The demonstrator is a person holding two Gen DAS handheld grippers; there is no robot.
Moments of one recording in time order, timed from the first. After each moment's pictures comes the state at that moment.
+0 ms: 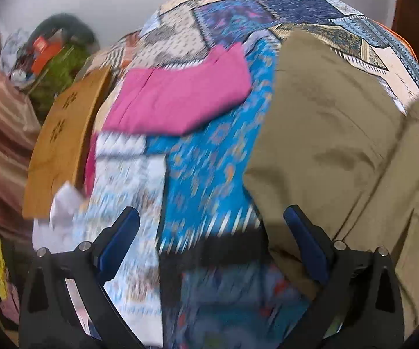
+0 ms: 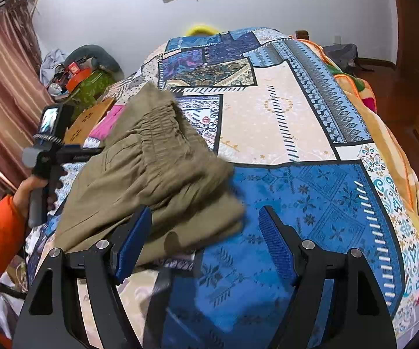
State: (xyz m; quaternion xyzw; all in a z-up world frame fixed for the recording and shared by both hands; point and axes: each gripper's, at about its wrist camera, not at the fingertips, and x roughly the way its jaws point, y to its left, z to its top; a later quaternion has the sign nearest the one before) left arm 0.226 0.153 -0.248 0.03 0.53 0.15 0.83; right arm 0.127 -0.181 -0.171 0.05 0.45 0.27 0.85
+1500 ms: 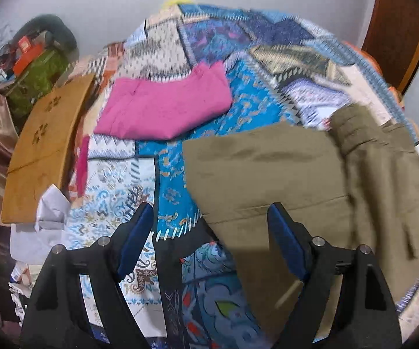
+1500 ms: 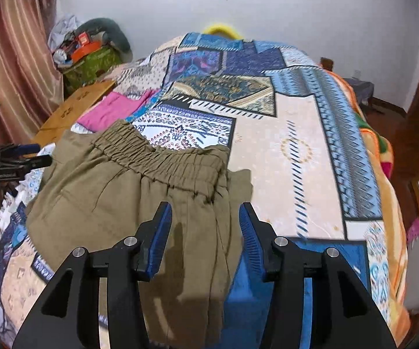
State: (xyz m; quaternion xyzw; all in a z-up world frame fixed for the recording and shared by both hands) left arm 0.201 0.166 -0.231 -0.01 0.50 0.07 0.86; right arm 0.191 -0.127 -0.171 -0.07 0.43 0.29 0.85
